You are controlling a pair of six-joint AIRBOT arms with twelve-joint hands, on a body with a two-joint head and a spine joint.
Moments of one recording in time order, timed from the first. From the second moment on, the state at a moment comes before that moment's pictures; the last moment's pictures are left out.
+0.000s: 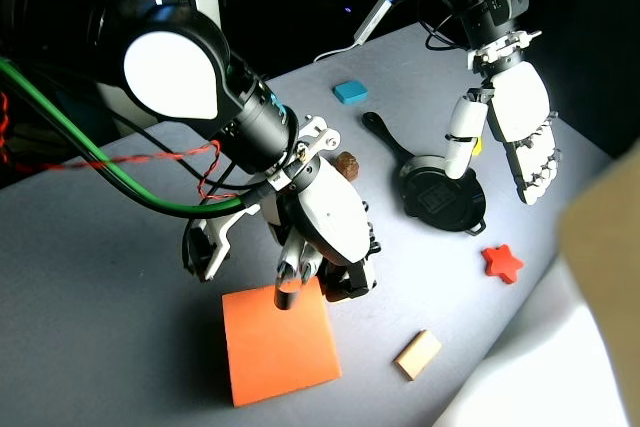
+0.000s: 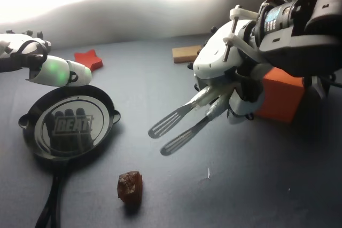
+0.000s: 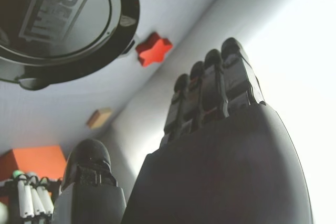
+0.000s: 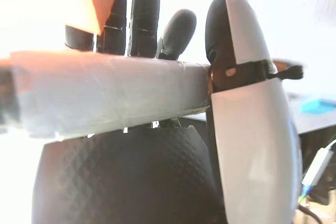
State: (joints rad) left arm 0.26 -0.90 1.02 -1.99 -0.71 2.67; right arm -0.06 -1.34 1.17 -0.37 -0.60 -0.87
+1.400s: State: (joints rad) left arm 0.26 -0.91 1.02 -1.99 -0.72 2.67; right arm -0.08 -1.33 0.90 -0.72 -0.79 -0.35
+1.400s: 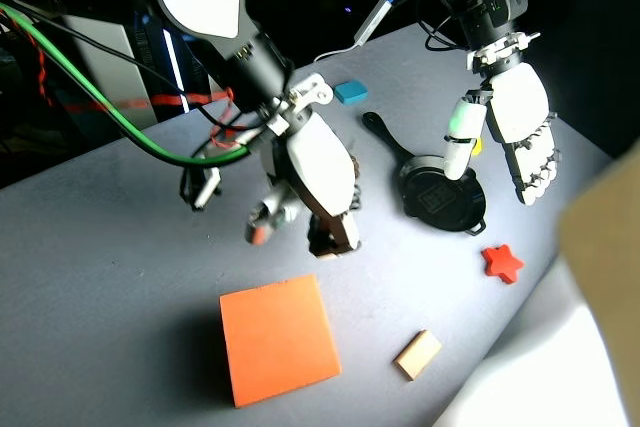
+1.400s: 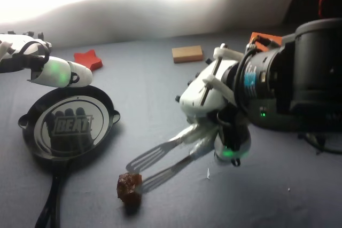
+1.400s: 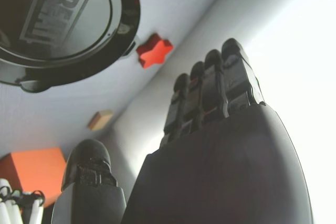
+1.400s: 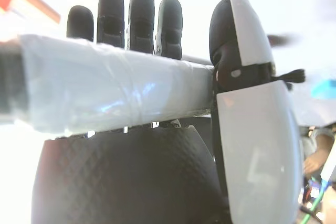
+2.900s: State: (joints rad) left arm 0.25 -0.91 1.05 -2.00 -0.73 2.64; right arm -0.16 -1.45 0.93 -0.98 -0.93 0.01
